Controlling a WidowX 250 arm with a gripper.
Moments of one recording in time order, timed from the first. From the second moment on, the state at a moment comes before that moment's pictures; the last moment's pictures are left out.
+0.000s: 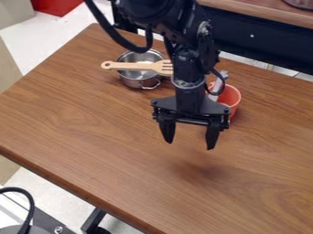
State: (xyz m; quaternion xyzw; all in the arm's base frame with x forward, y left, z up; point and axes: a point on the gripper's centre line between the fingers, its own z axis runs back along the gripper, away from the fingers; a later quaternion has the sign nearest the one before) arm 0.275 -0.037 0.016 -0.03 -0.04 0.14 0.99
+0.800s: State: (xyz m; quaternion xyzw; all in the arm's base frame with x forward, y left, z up) arm 0.284 0.041 0.011 -0.05 -0.07 0.31 0.95
